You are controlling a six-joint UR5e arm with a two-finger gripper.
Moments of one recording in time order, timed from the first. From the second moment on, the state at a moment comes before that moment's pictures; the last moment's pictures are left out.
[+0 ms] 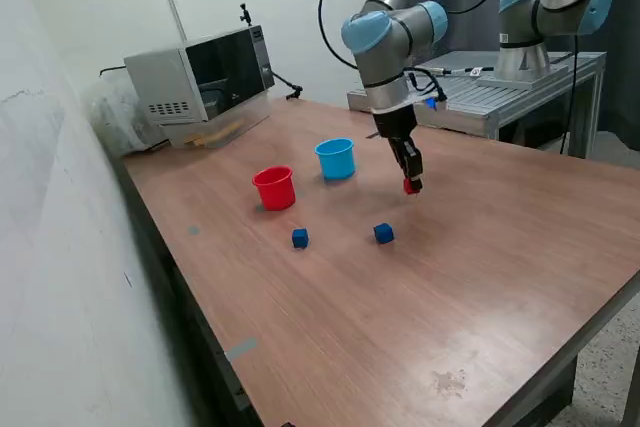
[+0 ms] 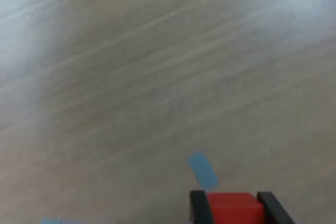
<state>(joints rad) 0.02 -0.91 1.60 -2.16 -1.47 3.62</state>
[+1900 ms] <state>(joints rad) -0.23 -0.77 1.25 -2.29 -1.64 3.51</state>
